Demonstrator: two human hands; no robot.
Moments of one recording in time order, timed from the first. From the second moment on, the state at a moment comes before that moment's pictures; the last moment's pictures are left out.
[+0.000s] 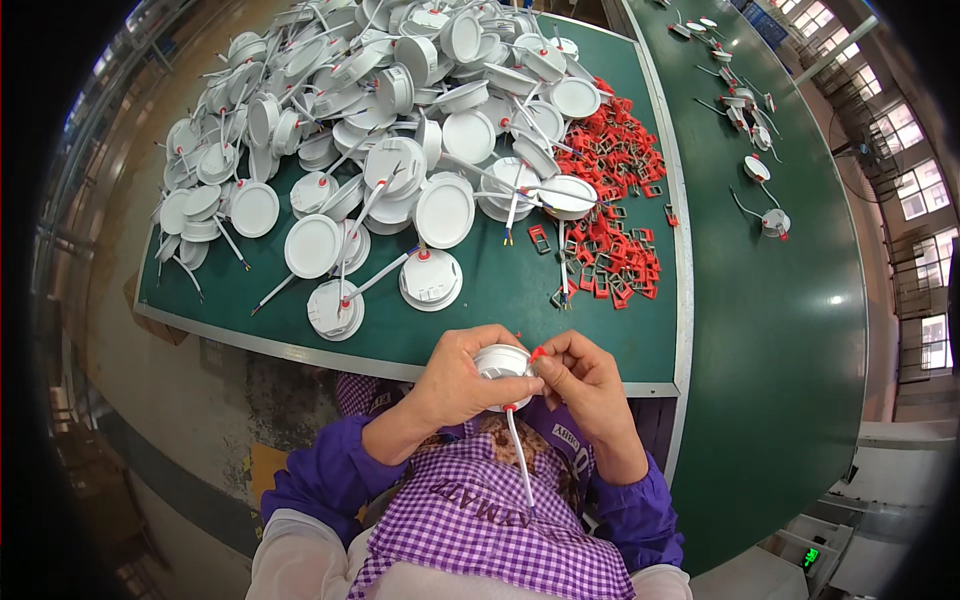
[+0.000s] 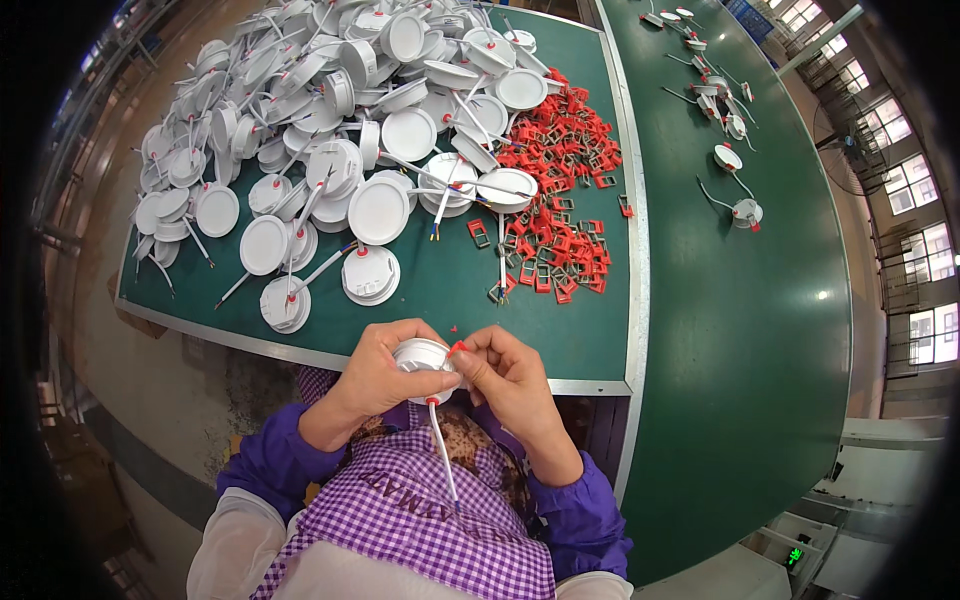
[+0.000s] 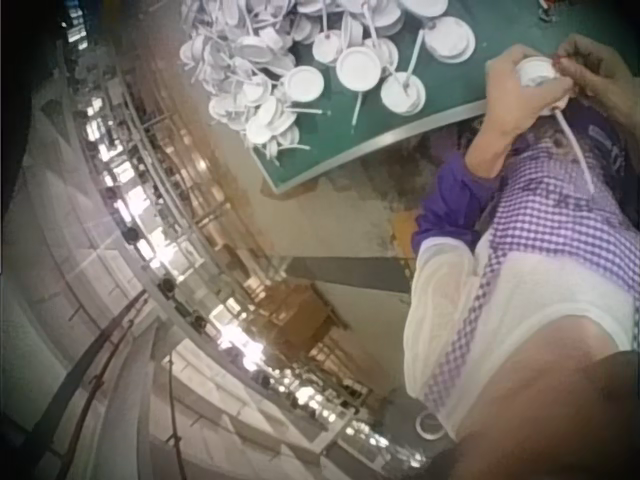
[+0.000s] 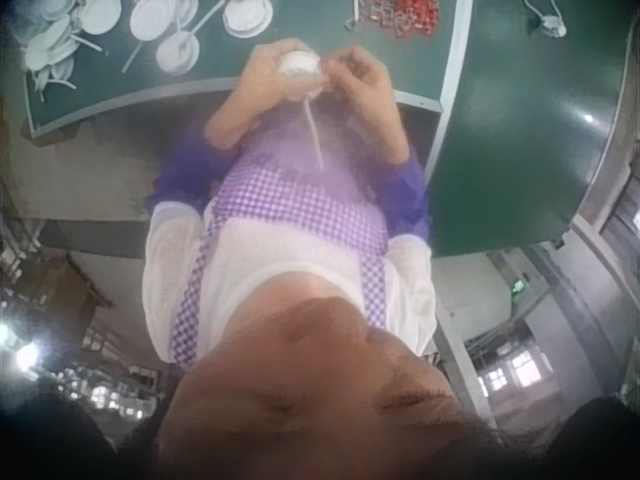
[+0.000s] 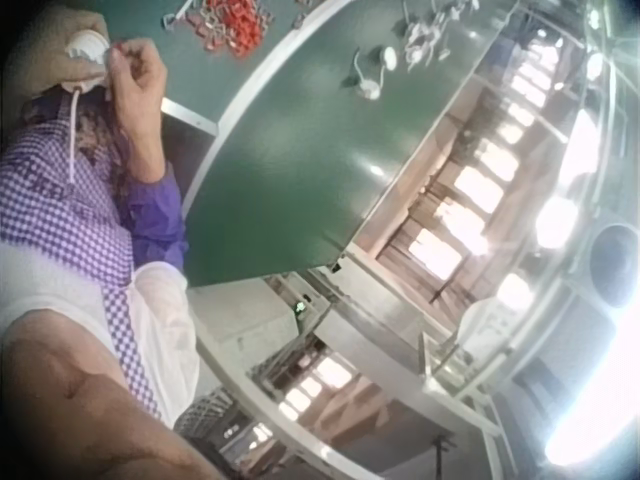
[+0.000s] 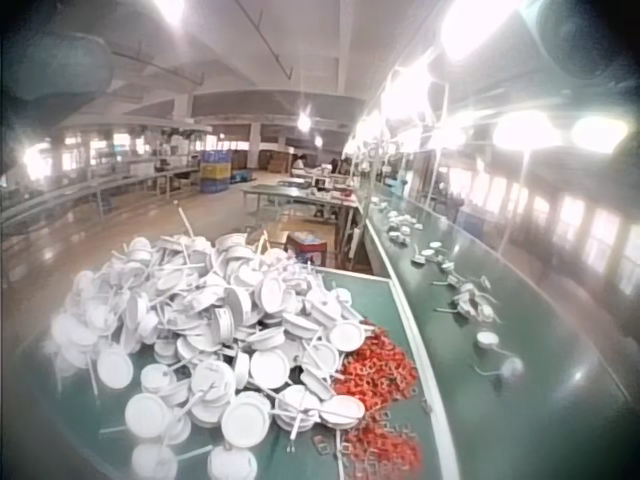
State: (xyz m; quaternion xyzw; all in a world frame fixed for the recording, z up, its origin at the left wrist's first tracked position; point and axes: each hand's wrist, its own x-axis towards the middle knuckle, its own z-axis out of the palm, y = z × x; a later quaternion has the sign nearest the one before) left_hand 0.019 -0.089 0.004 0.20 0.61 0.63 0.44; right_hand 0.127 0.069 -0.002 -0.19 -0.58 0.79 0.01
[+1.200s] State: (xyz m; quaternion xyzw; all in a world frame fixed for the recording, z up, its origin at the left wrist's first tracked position) left_hand 0.001 -0.109 -0.015 0.03 0.55 0.79 0.27; right_hand 0.089 0.148 -0.024 -0.20 -0.95 0.21 0.09
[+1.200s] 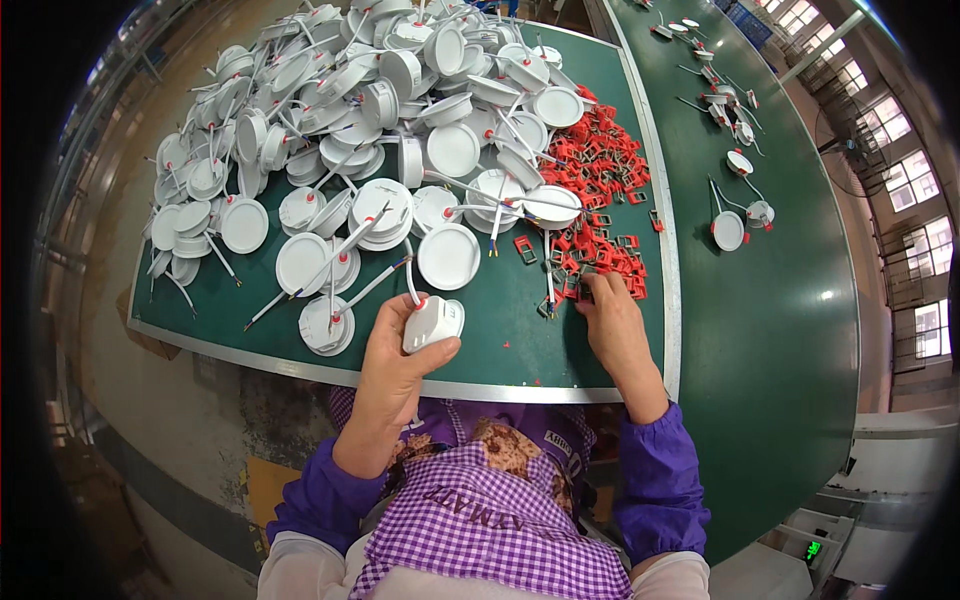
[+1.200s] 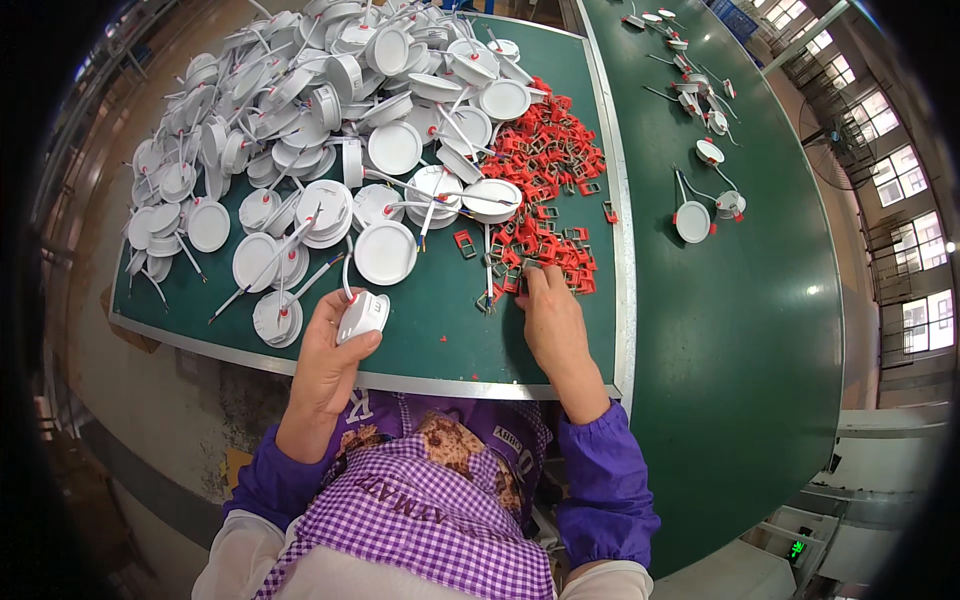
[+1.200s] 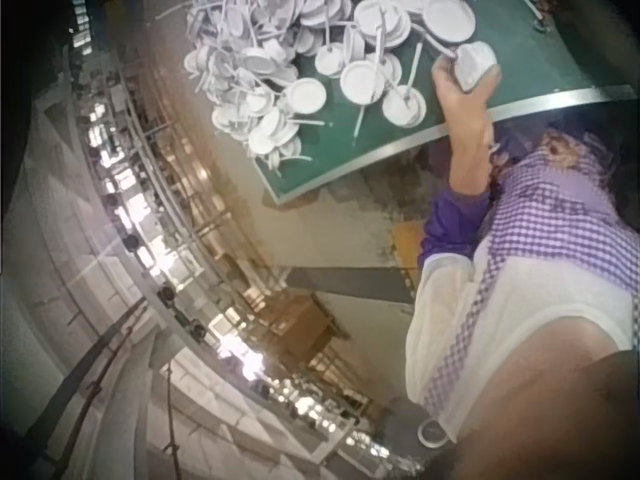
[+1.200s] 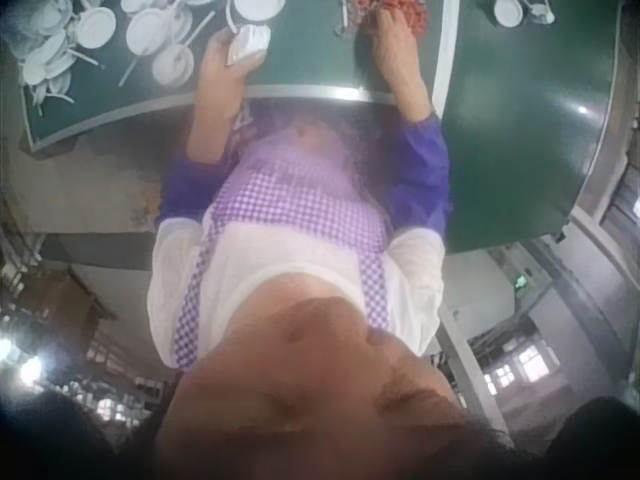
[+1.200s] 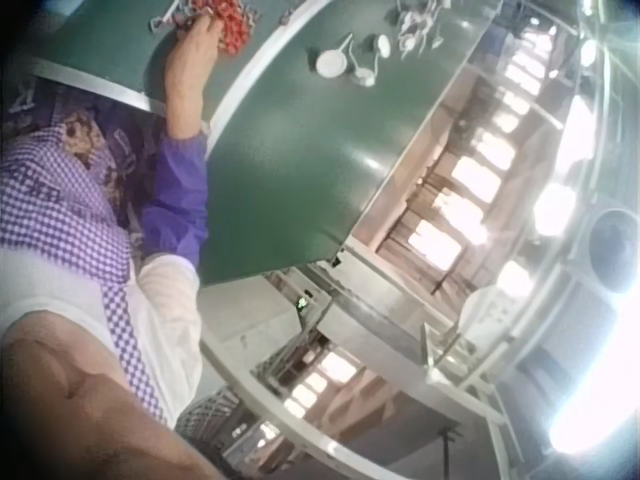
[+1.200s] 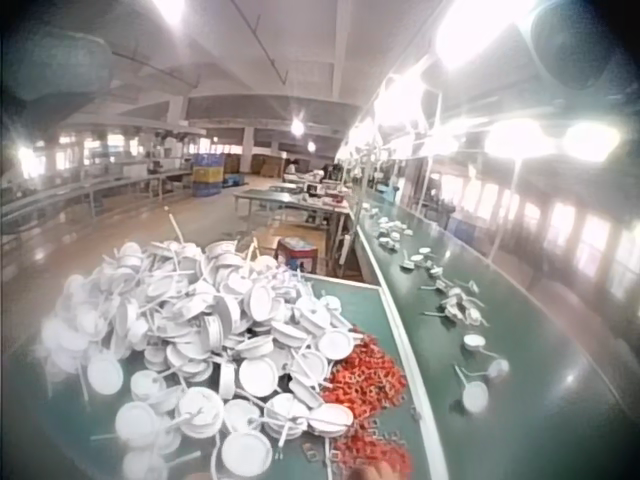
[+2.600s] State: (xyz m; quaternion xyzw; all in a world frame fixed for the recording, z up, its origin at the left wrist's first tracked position) left_hand 0.025 -0.069 -0.016 0.27 0.65 0.64 0.30; right_hand 0.130 0.067 0.007 -0.18 -0.85 0.44 0.24
